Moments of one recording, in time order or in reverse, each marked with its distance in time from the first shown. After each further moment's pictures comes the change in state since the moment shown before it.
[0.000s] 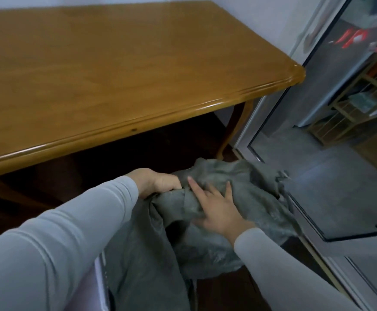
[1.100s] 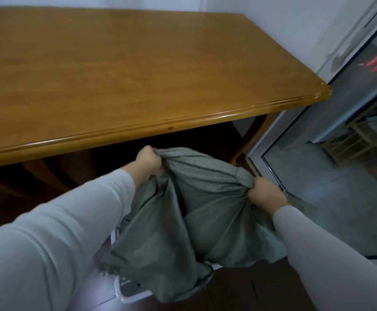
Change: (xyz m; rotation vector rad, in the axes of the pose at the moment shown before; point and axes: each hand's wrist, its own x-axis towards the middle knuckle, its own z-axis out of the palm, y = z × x) left_hand -0.037 -0.068 -0.057 -0.506 0.855 0.219; right_hand 0.010 0.013 -0.051 0.291 0.050 0.580
